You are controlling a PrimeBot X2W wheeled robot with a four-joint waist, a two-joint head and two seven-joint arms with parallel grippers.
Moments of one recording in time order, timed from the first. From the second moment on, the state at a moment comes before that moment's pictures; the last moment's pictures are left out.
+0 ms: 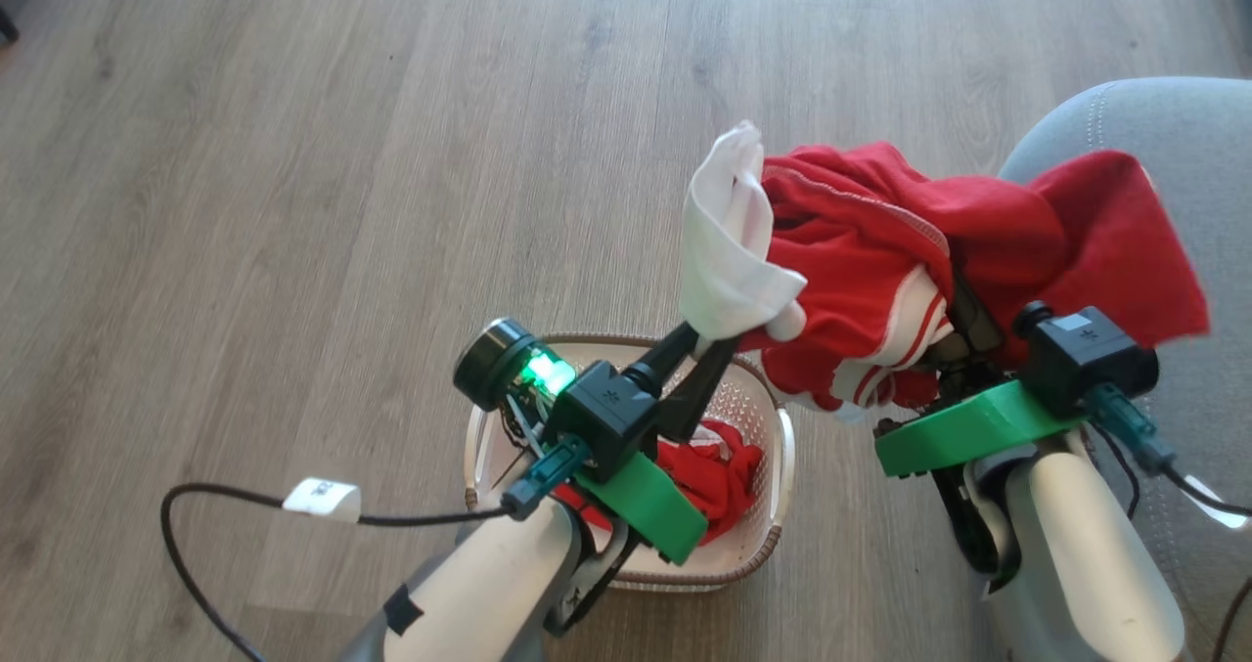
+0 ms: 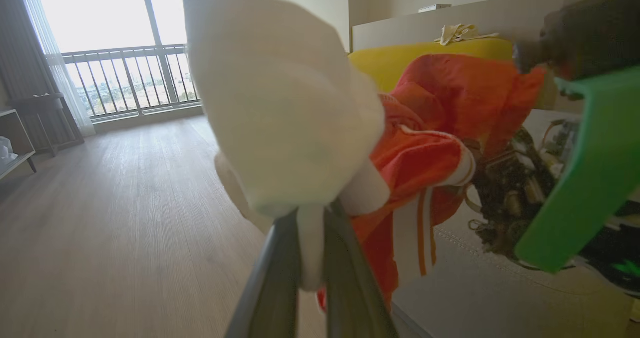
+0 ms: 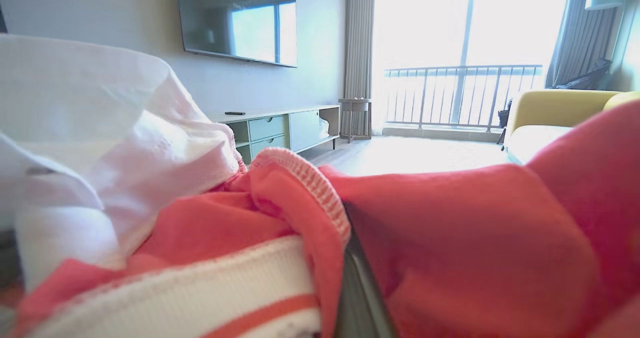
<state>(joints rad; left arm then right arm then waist) -0.40 0.05 -0.72 0.15 -0.23 0.04 -0.26 -0.24 -0.06 0.15 0.13 0.15 0.12 -0.26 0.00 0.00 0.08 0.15</state>
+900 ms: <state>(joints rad) -0.34 0.05 -0.75 0.35 -0.21 0.00 -0.26 -0.24 -0.06 0.11 0.11 0.08 0.13 -0.26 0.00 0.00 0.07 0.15</state>
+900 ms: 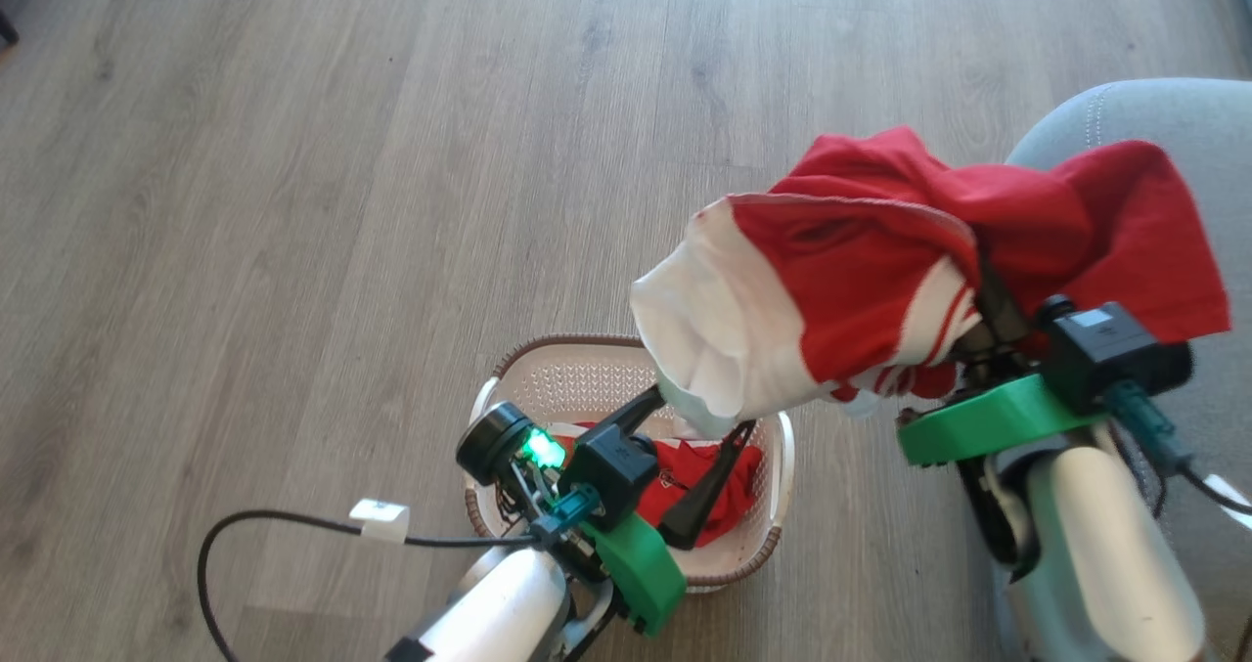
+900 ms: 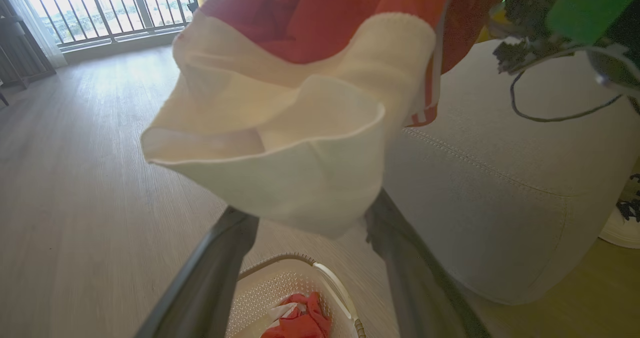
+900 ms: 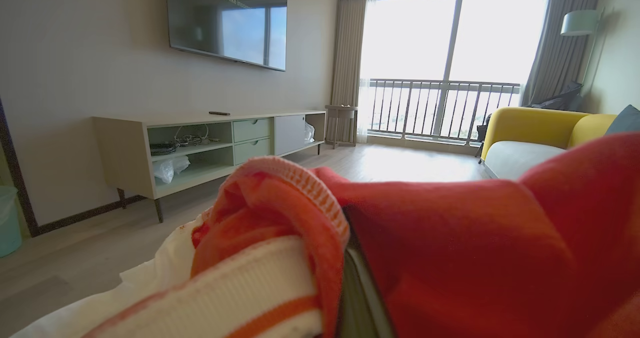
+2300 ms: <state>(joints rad) -0.16 0.05 -0.68 0.20 -0.15 -0.05 -0.26 -0.20 -0.05 -0.15 0.03 0.01 0.13 -0.26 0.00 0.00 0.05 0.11</state>
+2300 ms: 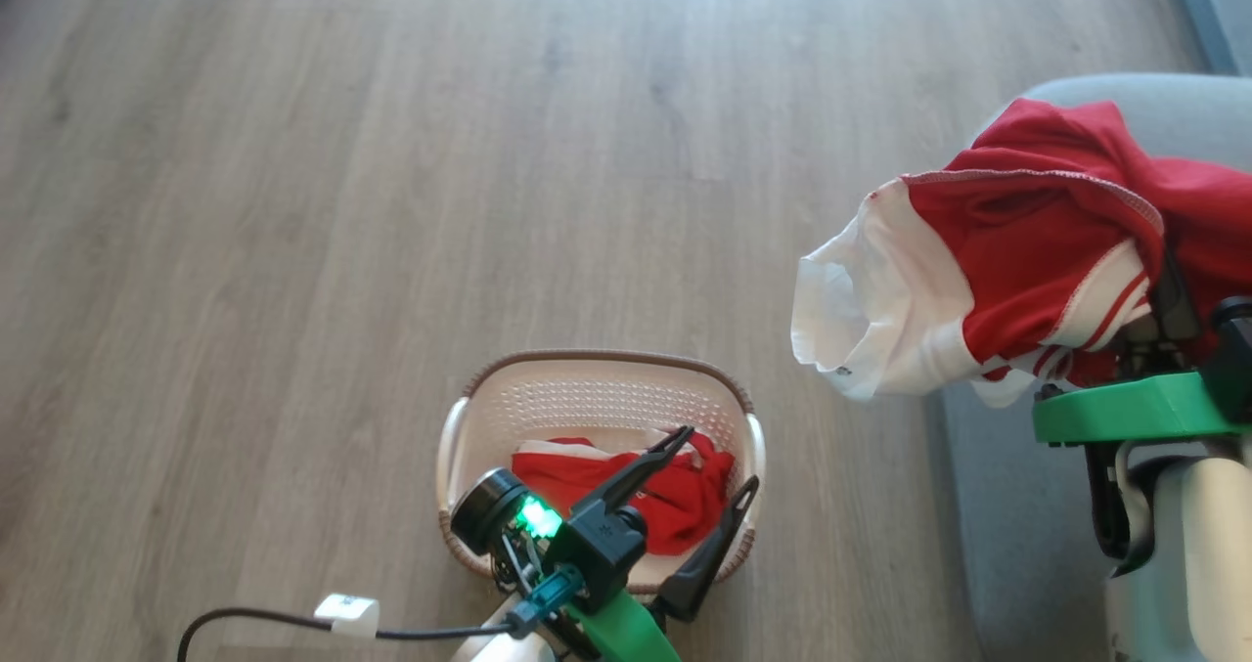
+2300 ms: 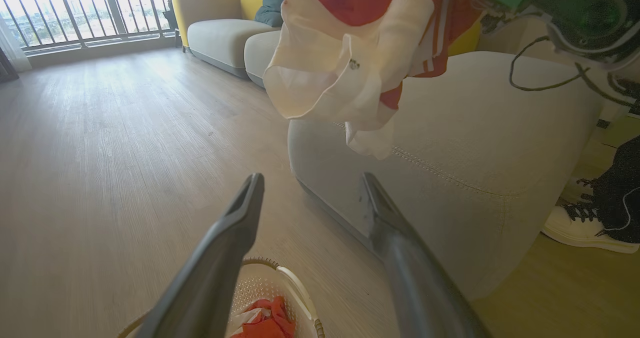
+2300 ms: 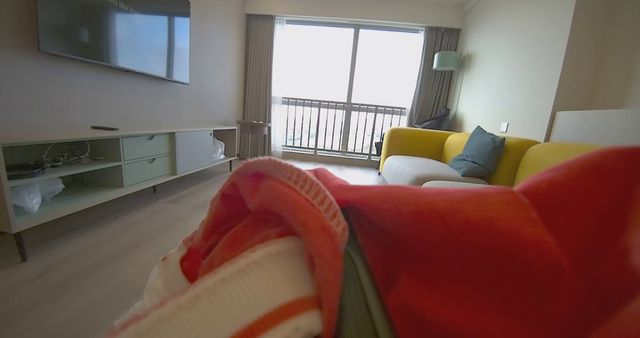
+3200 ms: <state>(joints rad) -0.17 0.06 -0.72 0.14 -0.12 -0.06 -0.26 -0.16 -0.06 -0.35 -0.04 -0.01 0.13 -0.26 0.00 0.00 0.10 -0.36</state>
